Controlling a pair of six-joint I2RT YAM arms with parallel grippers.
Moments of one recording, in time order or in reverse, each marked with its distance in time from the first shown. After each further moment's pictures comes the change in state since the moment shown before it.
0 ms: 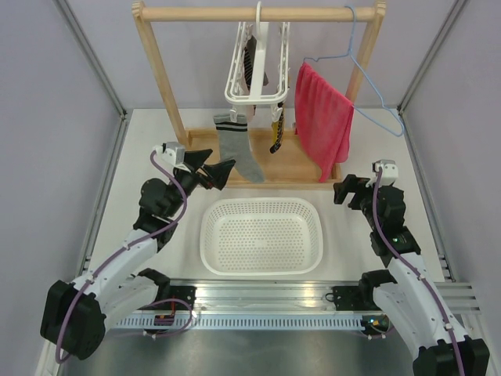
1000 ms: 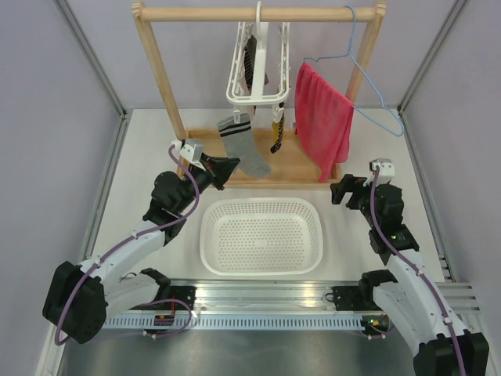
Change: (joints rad) left arm -0.077 0.125 0.061 0.008 0.054 0.013; right arm 0.000 0.037 0.000 0.023 -0.044 0.003
